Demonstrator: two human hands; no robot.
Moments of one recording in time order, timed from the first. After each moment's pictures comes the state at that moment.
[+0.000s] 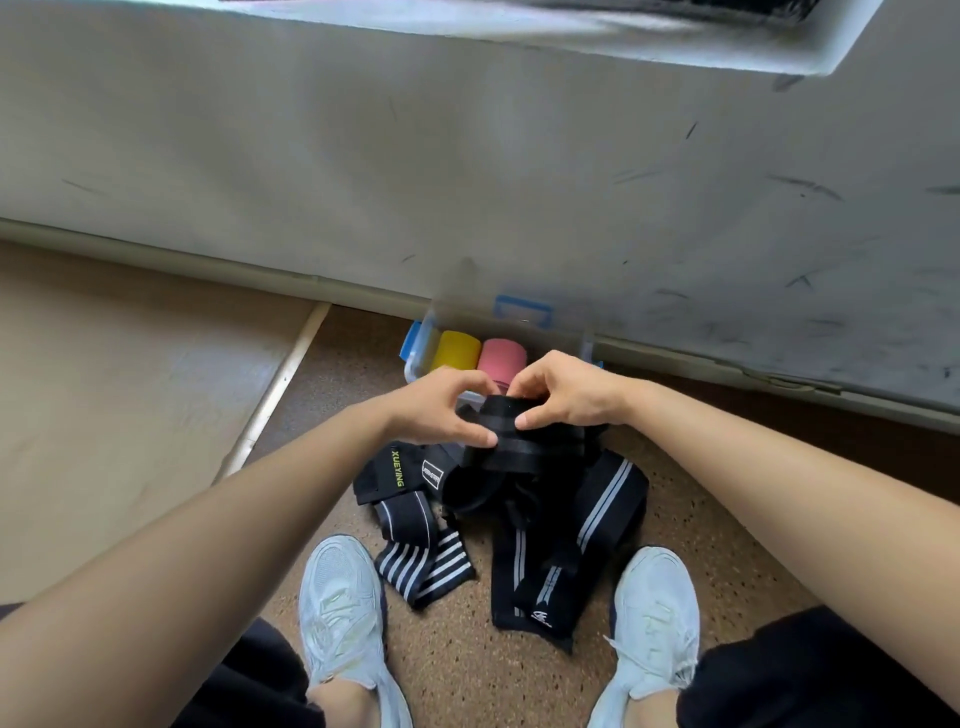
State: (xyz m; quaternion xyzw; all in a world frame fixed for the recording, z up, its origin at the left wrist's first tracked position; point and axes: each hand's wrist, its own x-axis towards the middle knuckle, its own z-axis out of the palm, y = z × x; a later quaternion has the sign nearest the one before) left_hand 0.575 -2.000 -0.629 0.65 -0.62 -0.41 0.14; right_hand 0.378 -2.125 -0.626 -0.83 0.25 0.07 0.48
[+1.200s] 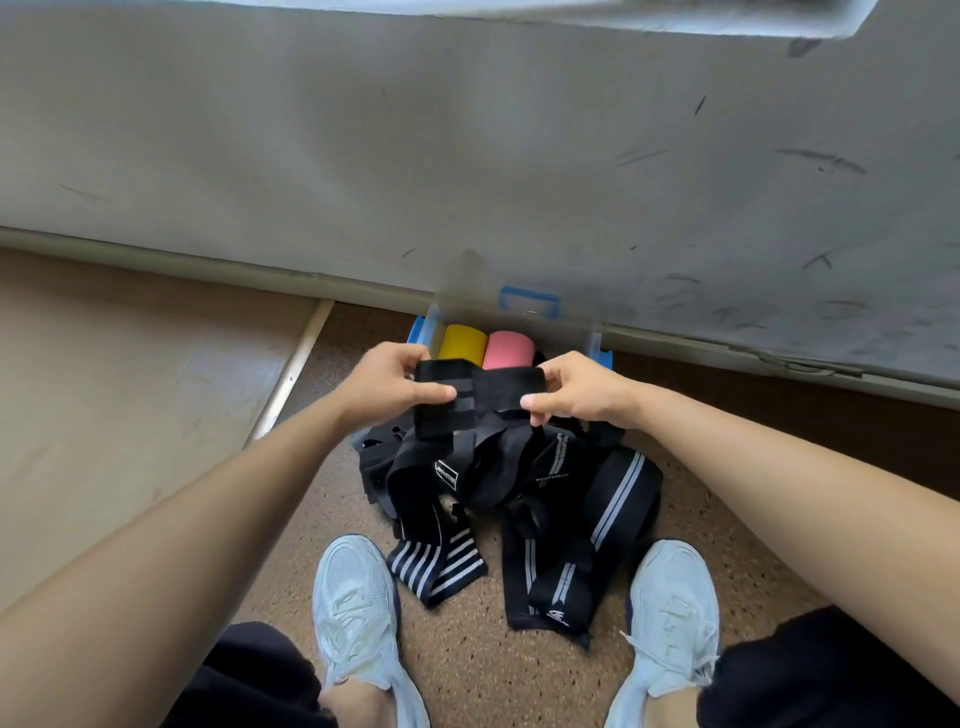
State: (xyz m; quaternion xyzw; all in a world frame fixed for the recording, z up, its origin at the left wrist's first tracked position) left_hand 0.620 -1.984 -0.632 0.72 -0.49 -0.40 0.29; right_hand 0.372 -2.124 -0.645 -0.76 0.33 0.03 0.56
